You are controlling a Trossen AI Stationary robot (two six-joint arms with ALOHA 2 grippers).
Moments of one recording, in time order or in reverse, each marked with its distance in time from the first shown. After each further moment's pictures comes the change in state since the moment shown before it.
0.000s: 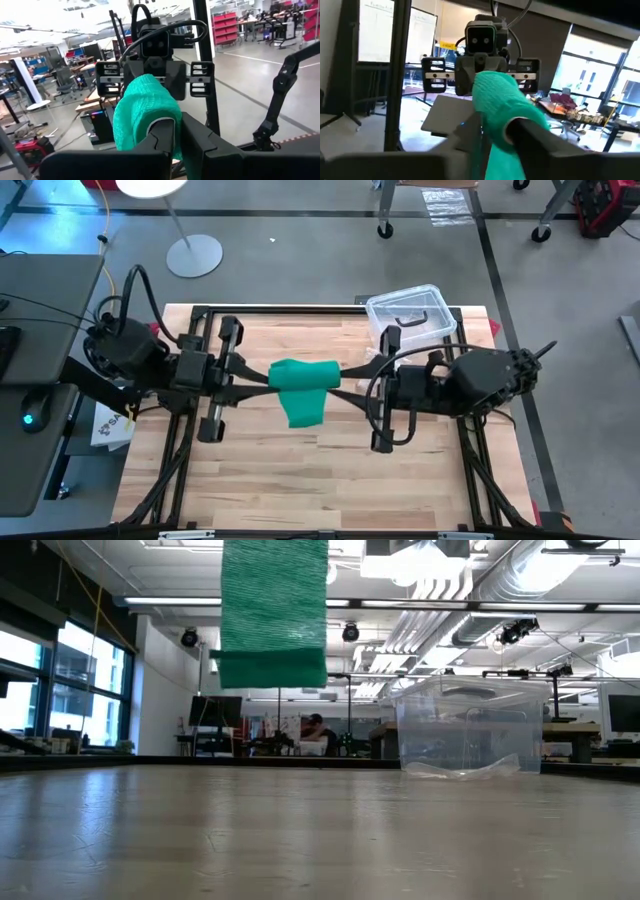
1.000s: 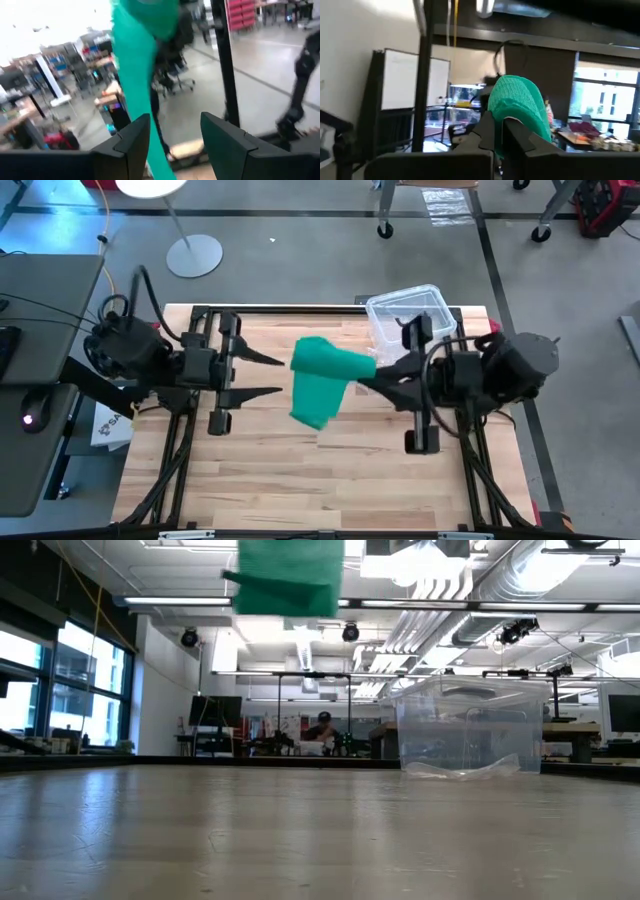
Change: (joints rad) left arm 0.006 -0.013 -0.003 -0.015 -0.082 0.073; right arm 0.061 -0.060 0.001 0.170 -0.052 0.001
